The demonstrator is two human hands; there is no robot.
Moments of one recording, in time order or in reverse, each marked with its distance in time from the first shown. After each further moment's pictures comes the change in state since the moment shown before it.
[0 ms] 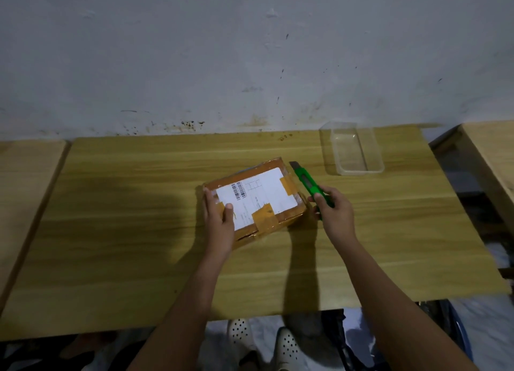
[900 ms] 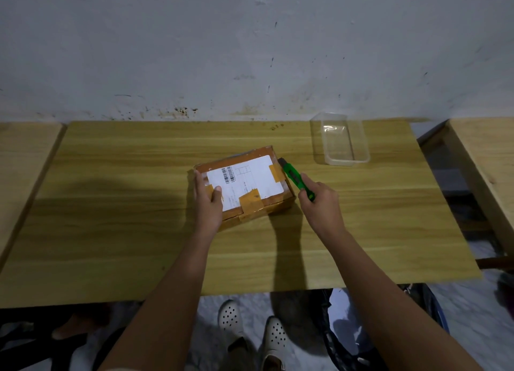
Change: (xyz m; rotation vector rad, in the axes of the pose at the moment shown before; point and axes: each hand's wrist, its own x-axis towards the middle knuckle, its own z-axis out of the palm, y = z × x) left_hand -0.001 -0.002 0.007 -0.024 0.049 -0.034; right_hand -0.020 -0.005 -0.019 -0.567 -0.096 -0.380
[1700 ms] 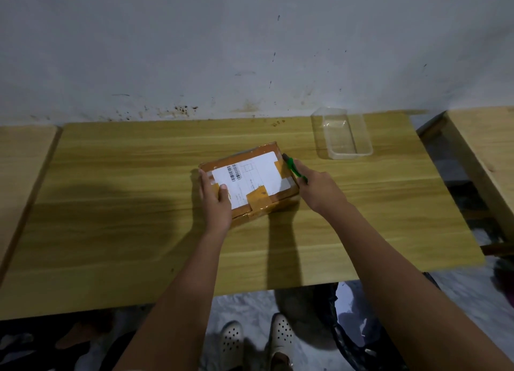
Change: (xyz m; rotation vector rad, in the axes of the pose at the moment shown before) left_hand -0.004 0.002 -0.001 -0.004 0.030 0.013; right_hand 0.020 -0.035 -0.005 -0.224 -0.306 0.145
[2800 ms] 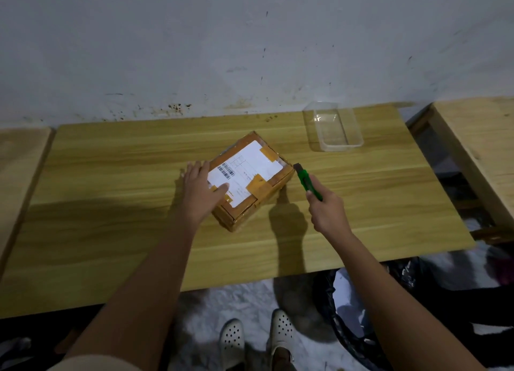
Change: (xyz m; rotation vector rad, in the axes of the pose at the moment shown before) left_hand 0.027 -0.001 -0.034 0.504 -0.284 0.219; right_hand -0.050 0.033 0.031 0.619 0.194 0.201
